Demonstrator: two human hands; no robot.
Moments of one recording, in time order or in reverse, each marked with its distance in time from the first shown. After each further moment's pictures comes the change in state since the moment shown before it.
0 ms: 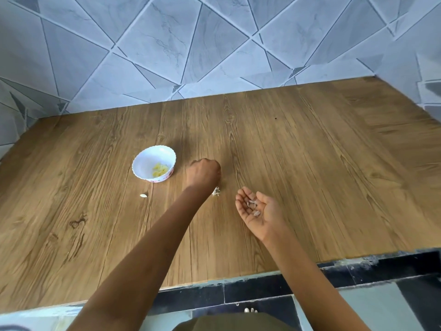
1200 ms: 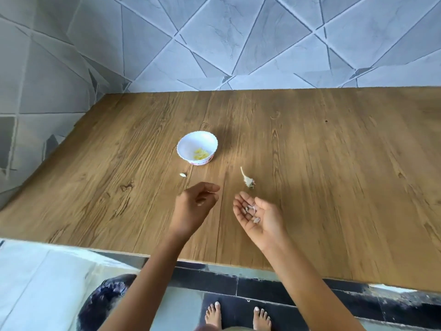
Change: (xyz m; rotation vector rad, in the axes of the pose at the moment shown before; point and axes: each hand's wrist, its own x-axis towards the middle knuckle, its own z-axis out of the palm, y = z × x) left_hand -0.136 -0.062 0.007 -1.015 0.289 -0.261; right_hand -0.009 0.052 0.012 -0.227 -0.092 0.156
